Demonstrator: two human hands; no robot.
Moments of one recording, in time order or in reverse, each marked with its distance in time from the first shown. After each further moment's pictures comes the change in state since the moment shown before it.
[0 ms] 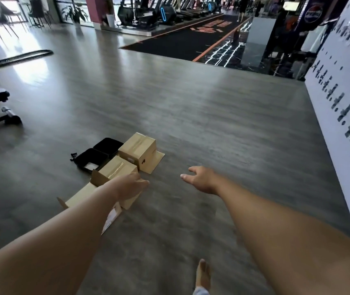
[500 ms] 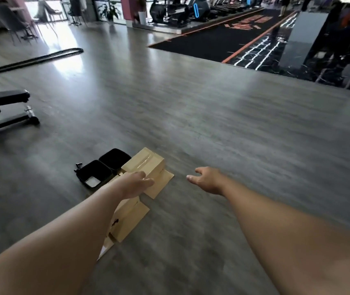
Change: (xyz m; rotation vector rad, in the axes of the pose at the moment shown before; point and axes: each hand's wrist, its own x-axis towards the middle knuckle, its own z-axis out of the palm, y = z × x) left_hand 0.254 0.099 -0.111 0.079 0.085 -0.135; right_hand 0.307 0.034 -0.162 -0.064 -0.089 -0.069
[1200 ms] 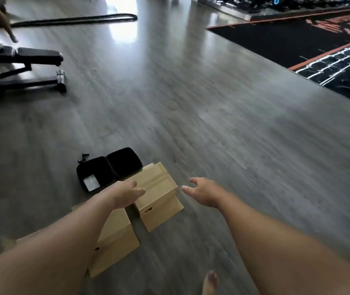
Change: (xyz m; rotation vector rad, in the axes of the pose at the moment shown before) left_hand 0.343 -0.056 -0.091 -0.228 -0.017 -0.332; right_hand 0.405 -0.074 -0.094 -0.164 -0.281 -0.142
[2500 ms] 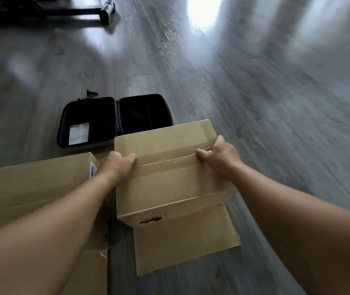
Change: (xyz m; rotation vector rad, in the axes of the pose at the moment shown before) left_hand 0.547 -0.201 0.290 -0.491 0.598 -0.545; right_hand 0.658 0.147 0.269 -0.035 0.225 -0.245
